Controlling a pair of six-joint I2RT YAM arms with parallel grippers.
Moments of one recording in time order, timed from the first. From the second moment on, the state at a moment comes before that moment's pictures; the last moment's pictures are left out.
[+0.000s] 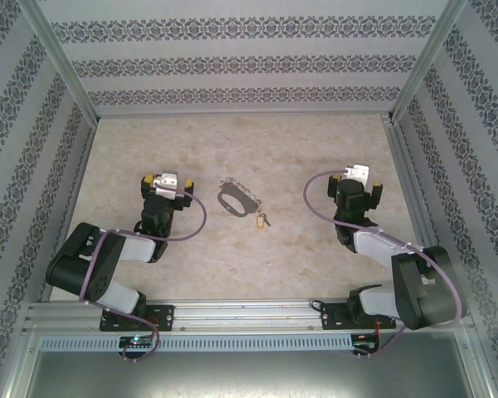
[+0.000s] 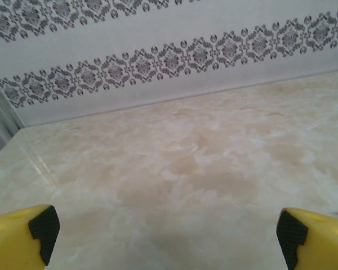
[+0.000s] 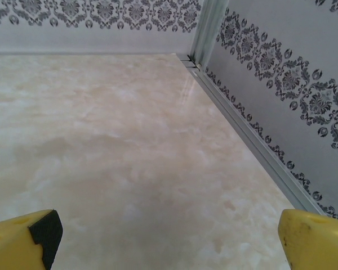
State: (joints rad) left arm -0.28 1.51 0.32 1.05 -0.35 0.13; right arm 0.19 1.30 0.42 0.48 0.59 0.05
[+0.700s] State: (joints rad) left arm -0.23 1.31 0.30 0.90 -0.41 0.16; right arm 0.17 1.44 0.37 0.77 0.48 0.00
